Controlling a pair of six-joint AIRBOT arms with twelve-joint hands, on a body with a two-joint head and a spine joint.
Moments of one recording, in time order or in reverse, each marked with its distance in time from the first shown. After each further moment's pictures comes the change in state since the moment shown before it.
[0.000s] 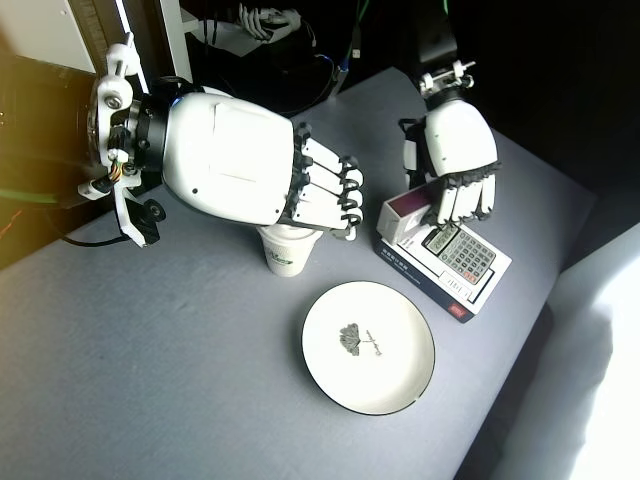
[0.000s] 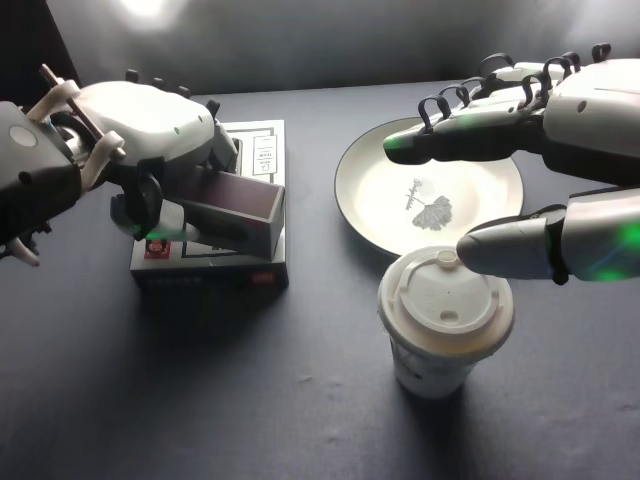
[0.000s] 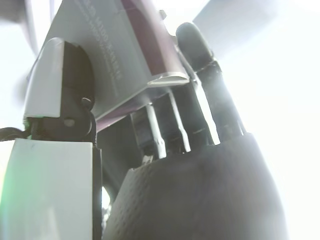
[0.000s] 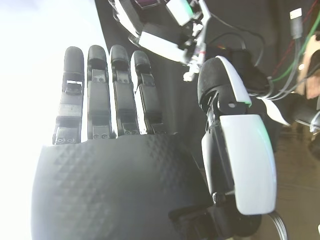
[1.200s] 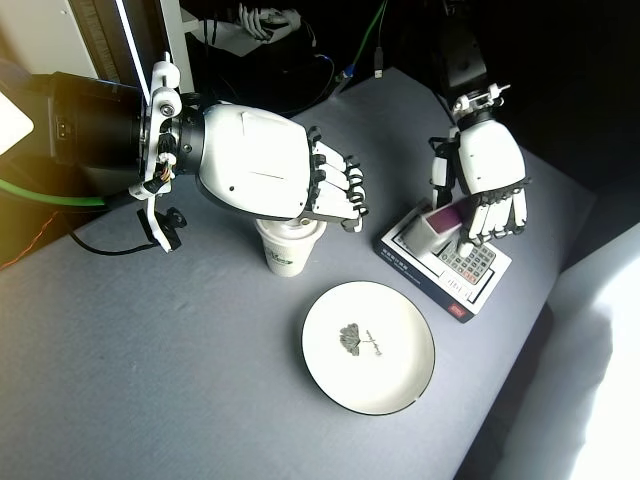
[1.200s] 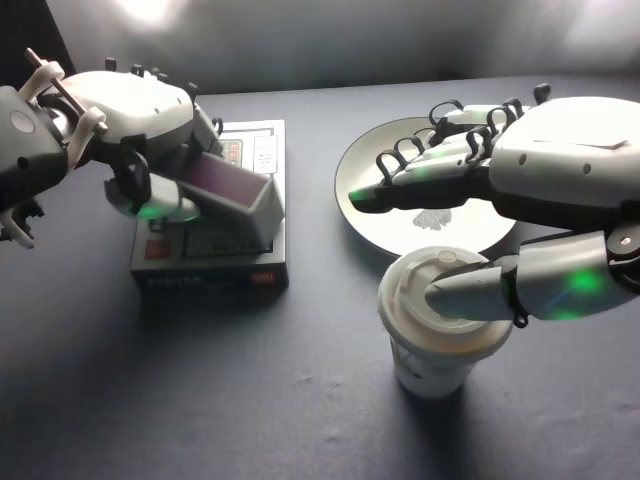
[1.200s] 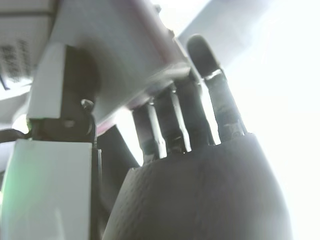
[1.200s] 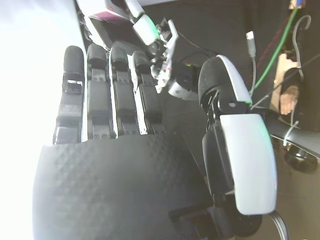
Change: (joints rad) left arm 0.016 -0.049 0.144 0.146 0.058 -0.203; right arm -0.040 -0.092 0.033 -0.069 -0.004 -0.011
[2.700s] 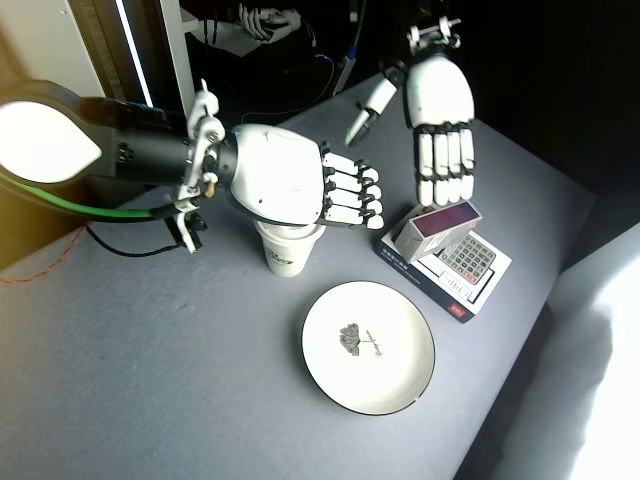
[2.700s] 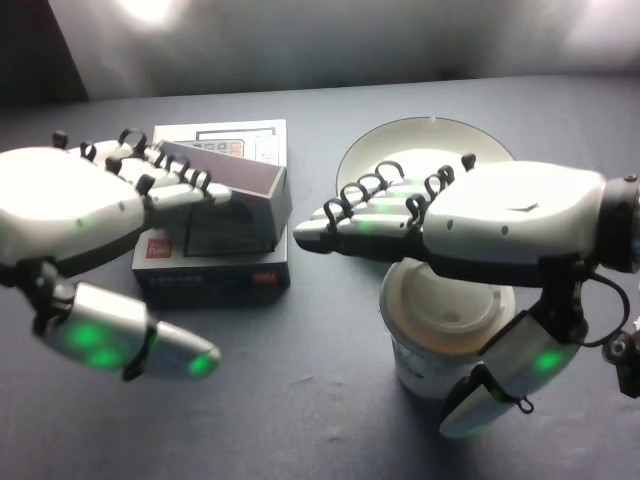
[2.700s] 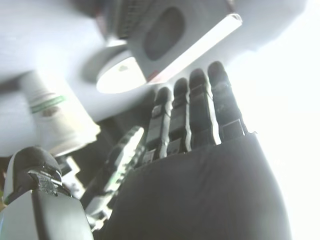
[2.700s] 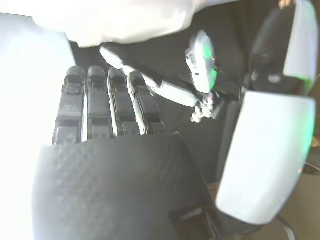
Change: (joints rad) left arm 0.151 0.422 -0.456 0.817 -0.012 -0.714; right arm -0.063 -0.156 0.076 0.010 -0.015 0.000
